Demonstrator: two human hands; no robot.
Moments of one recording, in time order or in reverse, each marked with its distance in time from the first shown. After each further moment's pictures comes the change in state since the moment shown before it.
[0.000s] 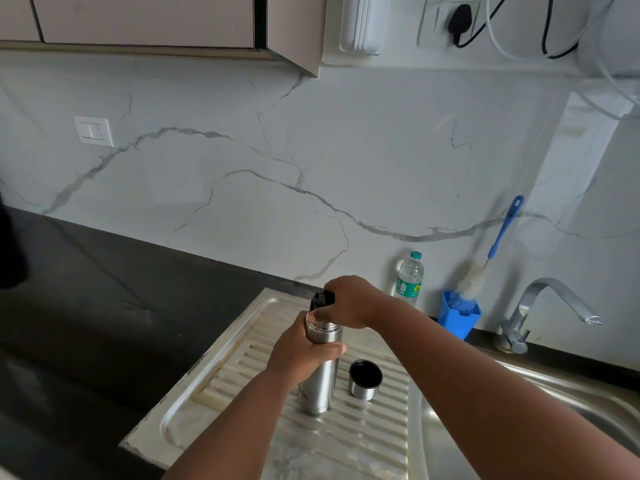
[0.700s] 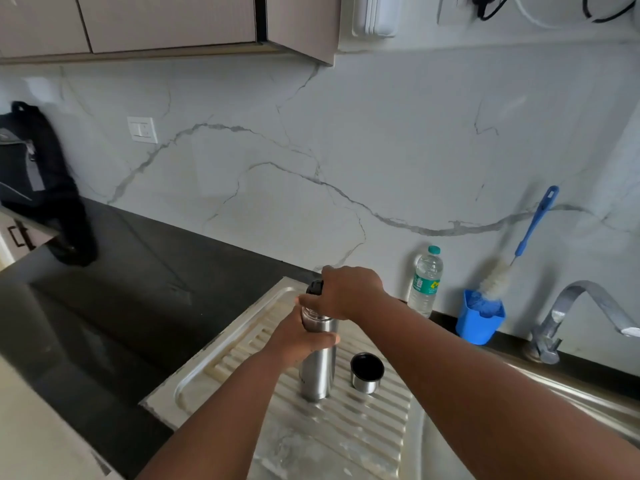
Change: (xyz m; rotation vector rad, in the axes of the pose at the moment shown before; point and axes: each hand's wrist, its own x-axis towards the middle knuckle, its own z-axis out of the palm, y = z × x) left_hand 0.003 0.000 0.005 -0.082 0.010 -0.070; right_hand -0.002 0.006 0.002 -0.245 0.091 -0.024
